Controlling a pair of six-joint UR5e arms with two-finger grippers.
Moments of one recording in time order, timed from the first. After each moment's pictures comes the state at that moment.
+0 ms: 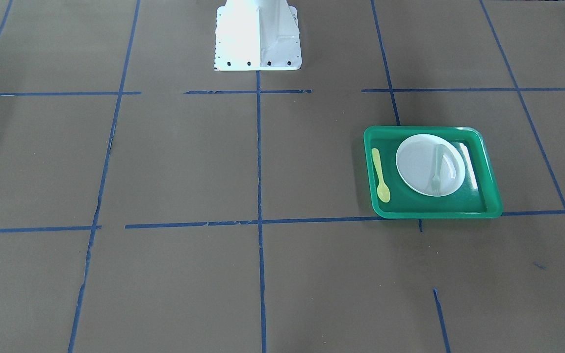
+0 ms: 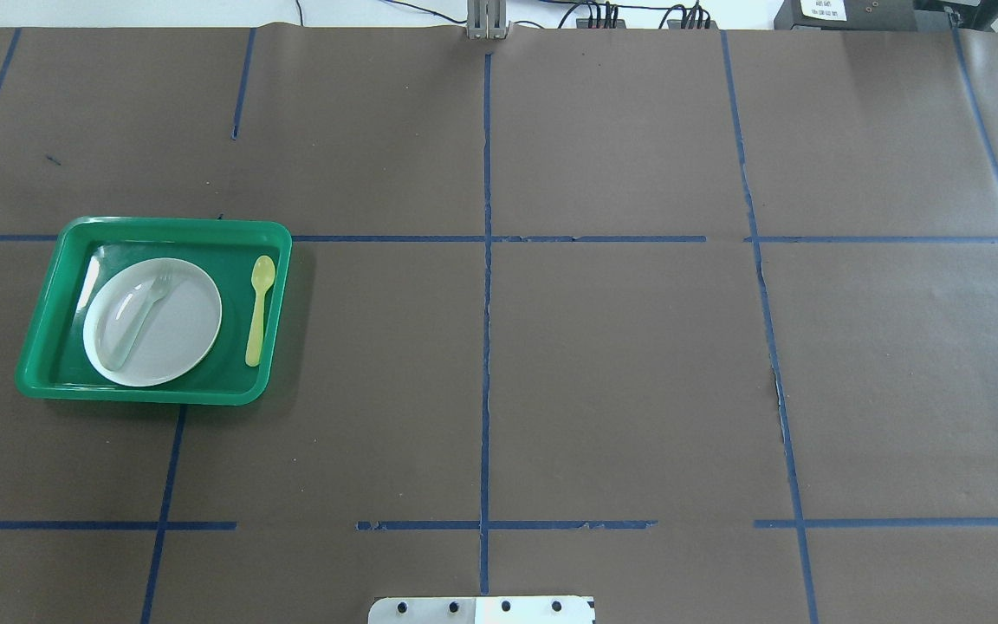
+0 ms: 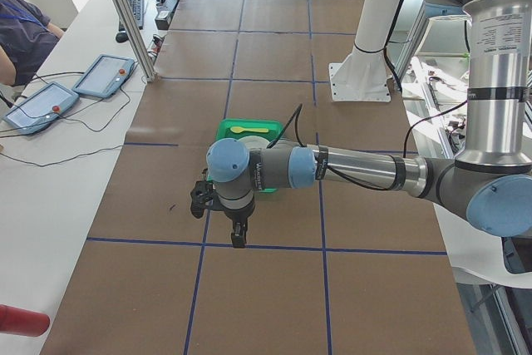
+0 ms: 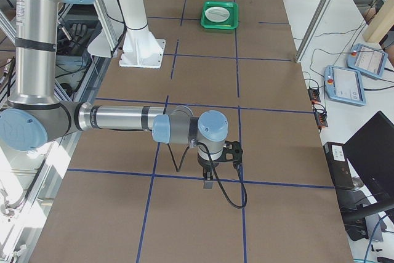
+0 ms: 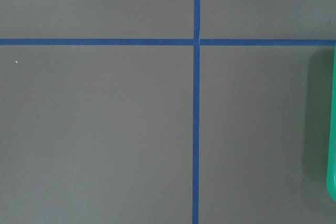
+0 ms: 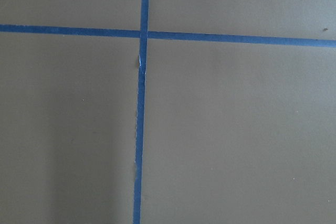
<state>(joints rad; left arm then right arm) -1.61 -1.50 -1.75 -1.39 -2.36 0.08 1.60 -1.70 1.72 -1.63 2.29 -0.06</state>
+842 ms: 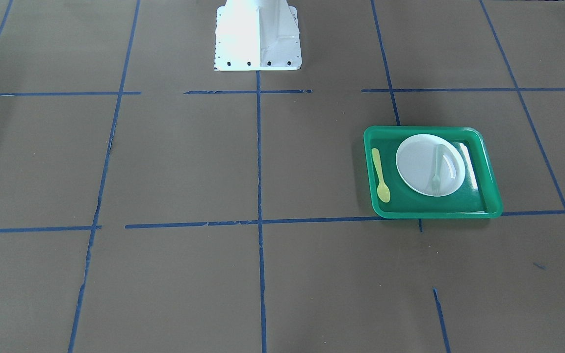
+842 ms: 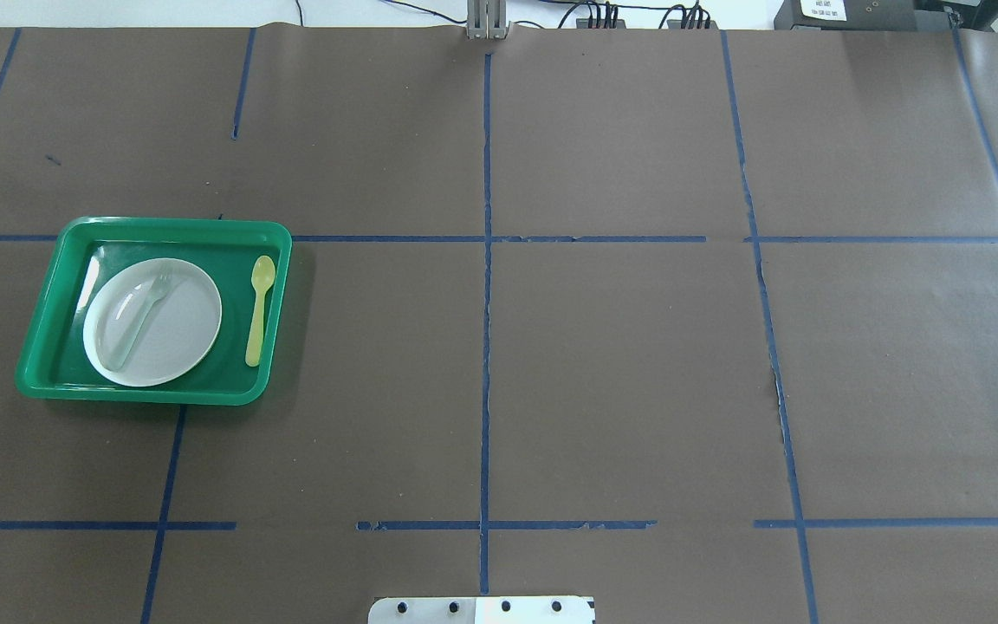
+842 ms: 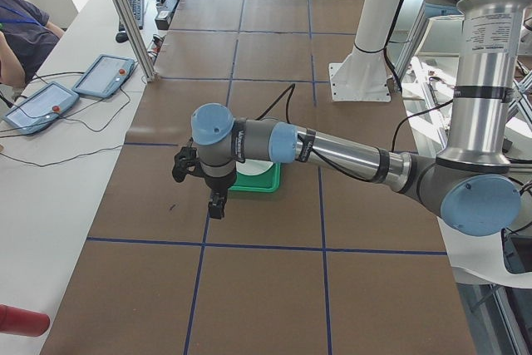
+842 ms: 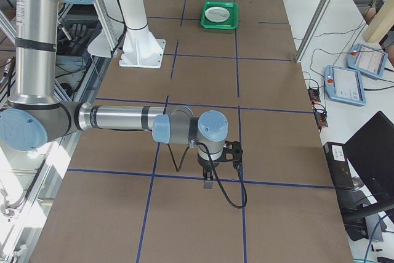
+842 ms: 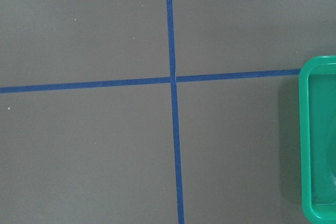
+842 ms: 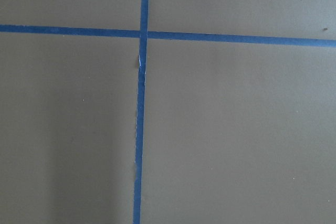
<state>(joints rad) -1.55 -1.61 -1.82 -1.41 -2.36 0.04 1.60 -1.70 1.72 -1.63 2.29 -0.06</state>
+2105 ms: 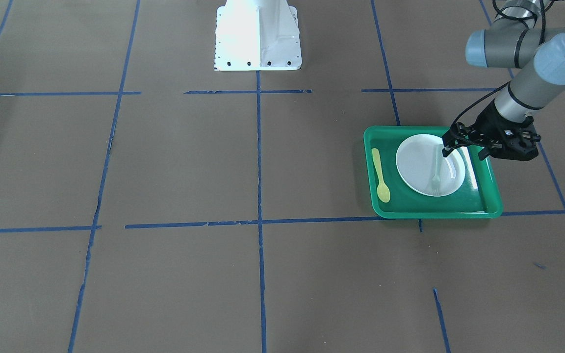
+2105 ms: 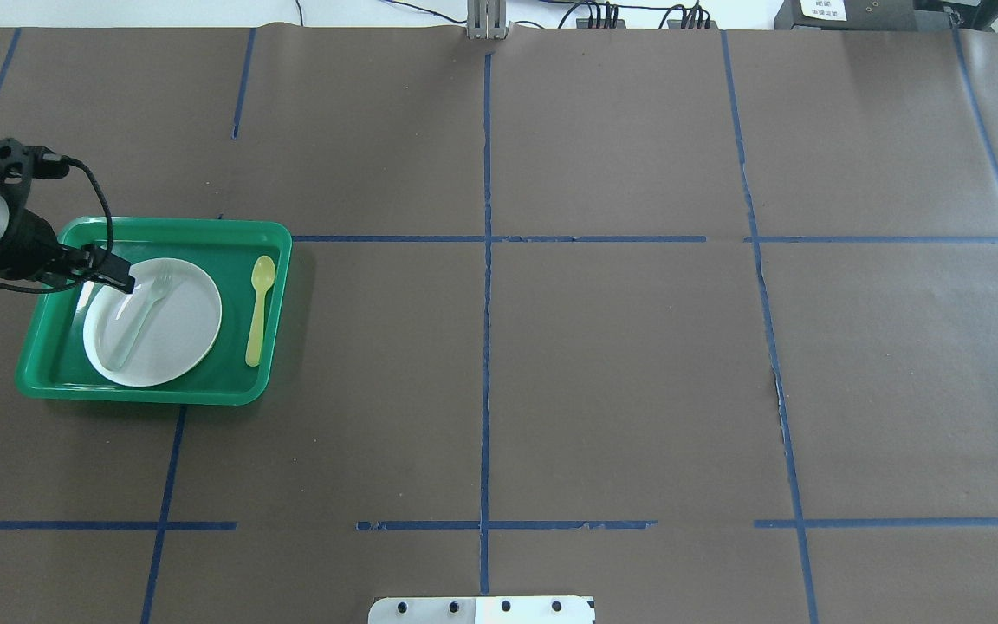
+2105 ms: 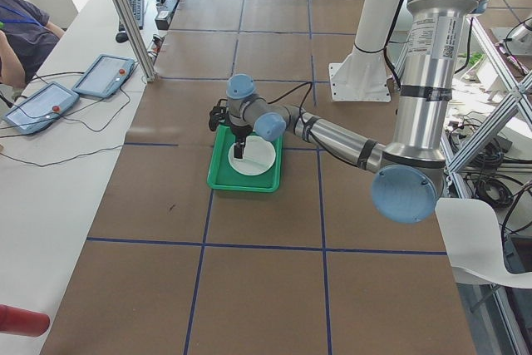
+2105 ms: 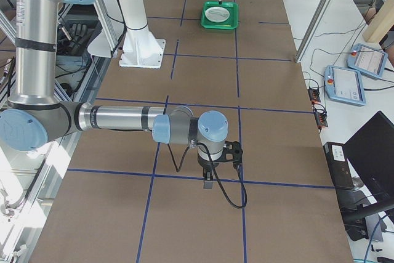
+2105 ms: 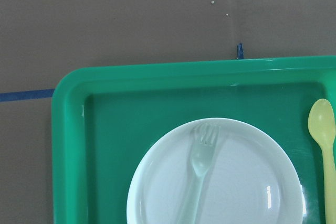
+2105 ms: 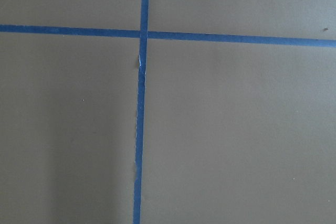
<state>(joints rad) -0.92 -1.66 -1.74 -2.01 -2.16 -0.81 1.60 -1.70 1.72 -1.63 2.29 -0.06</state>
